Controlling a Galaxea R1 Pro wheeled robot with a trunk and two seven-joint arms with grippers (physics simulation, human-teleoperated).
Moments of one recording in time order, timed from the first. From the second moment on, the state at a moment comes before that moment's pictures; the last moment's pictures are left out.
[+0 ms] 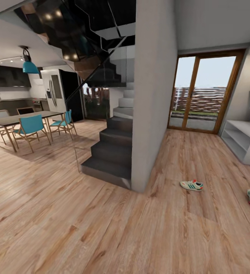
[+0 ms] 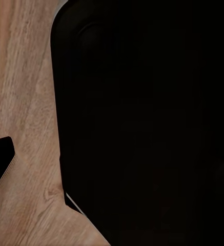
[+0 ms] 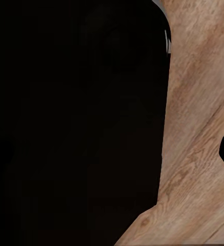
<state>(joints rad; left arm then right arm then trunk) 0.00 0.00 0.00 -0.01 0.00 0.00 -0.01 -0.01 0.00 0.00 0.00 0.00 0.00 0.00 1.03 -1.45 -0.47</state>
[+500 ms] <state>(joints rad) 0.00 0.00 0.00 -0.01 0.00 0.00 -0.01 -0.01 0.00 0.00 0.00 0.00 0.00 0.00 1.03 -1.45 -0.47</state>
